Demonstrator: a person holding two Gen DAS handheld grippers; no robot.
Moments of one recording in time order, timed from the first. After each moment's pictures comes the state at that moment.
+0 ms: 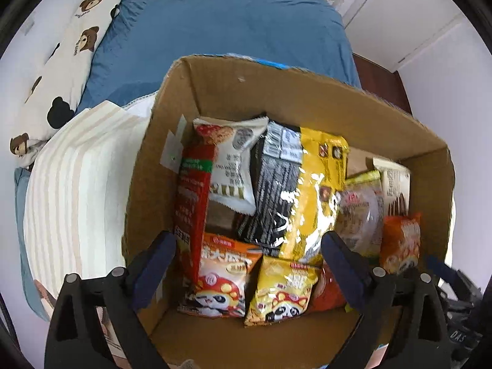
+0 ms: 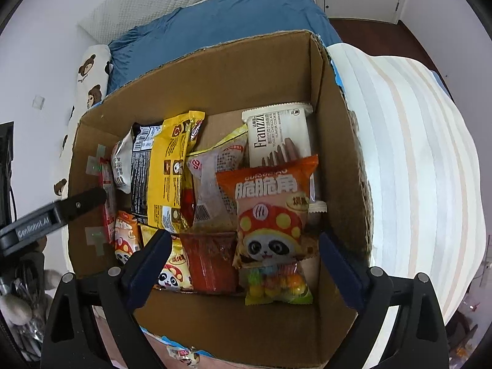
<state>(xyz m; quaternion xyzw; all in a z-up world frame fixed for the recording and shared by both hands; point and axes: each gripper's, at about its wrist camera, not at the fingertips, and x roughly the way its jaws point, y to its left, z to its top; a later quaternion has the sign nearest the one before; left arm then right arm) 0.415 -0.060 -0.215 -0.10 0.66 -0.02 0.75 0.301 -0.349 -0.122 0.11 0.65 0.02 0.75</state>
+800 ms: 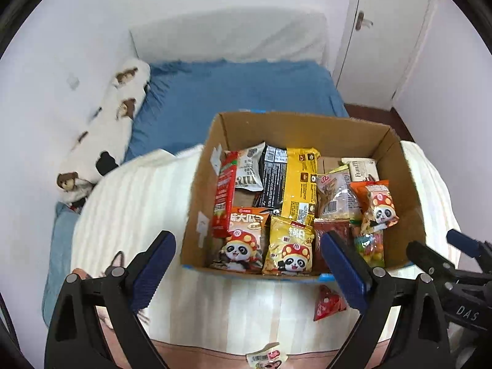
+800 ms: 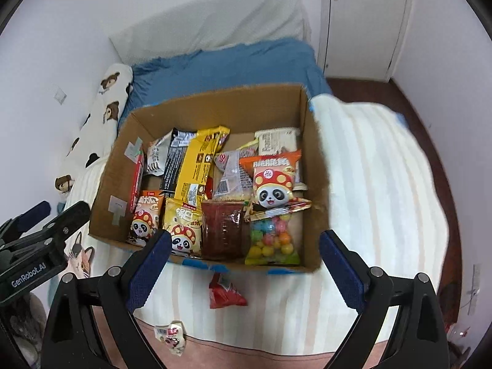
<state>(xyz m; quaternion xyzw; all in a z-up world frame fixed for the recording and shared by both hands) 0.262 -0.071 -0.110 -0.02 0.49 0.02 0.87 0.185 -0.326 -0.033 0.03 0.53 0.02 0.85</state>
